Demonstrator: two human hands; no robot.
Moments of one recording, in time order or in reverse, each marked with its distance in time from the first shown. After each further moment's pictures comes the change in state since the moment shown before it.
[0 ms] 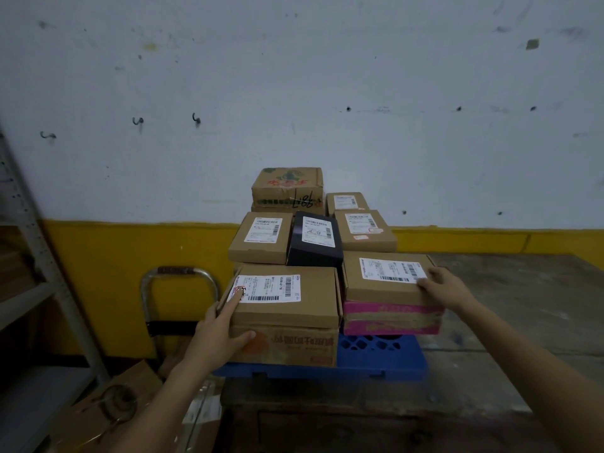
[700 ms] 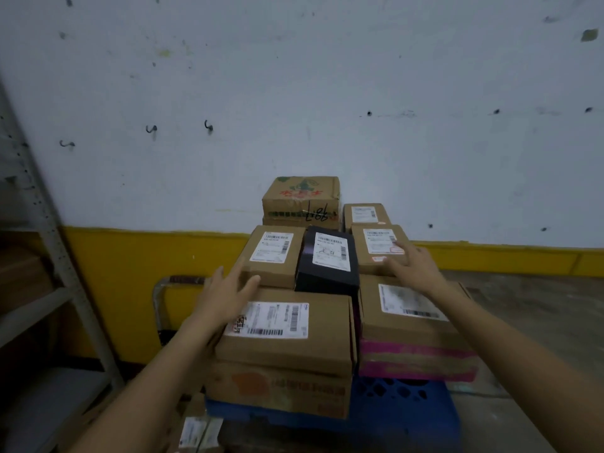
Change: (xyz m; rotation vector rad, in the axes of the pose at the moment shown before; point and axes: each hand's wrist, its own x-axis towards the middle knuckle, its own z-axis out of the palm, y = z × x) left_hand 0.094 0.049 -0.042 0.095 0.144 -0.072; right_hand 0.057 -0.096 0.032 -0.036 0.002 -0.315
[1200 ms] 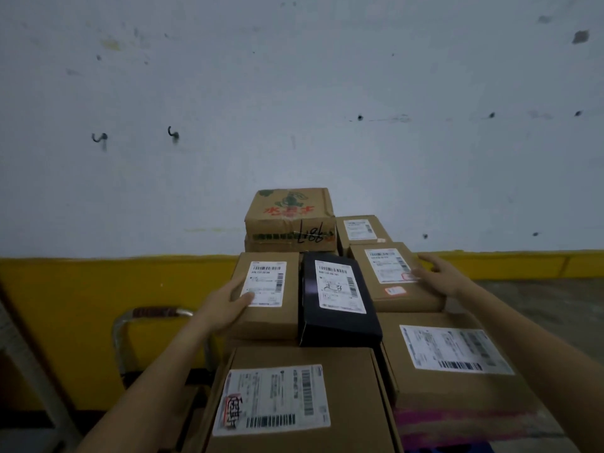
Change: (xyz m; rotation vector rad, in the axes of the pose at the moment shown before) left_hand 0.129 -0.008 0.010 -0.212 -0.192 0.184; right_hand 0.084 0.030 -0.004 0.143 -0.051 0.235
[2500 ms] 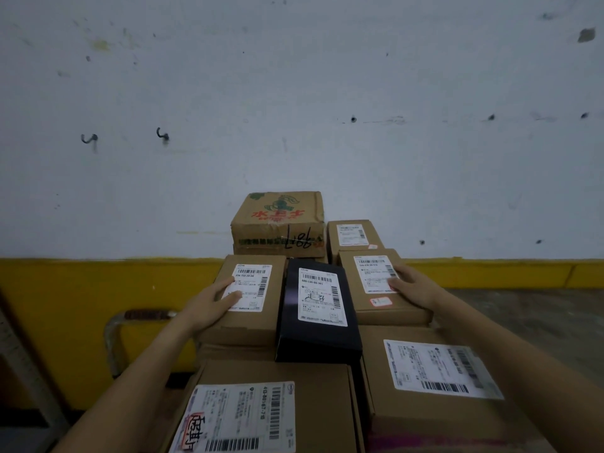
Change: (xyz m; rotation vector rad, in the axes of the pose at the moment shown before) left_hand 0.028 -0.001 0.010 -0.034 0.016 -0.059; right_hand 0.028 0.006 0.013 -0.094 -0.176 -0.092
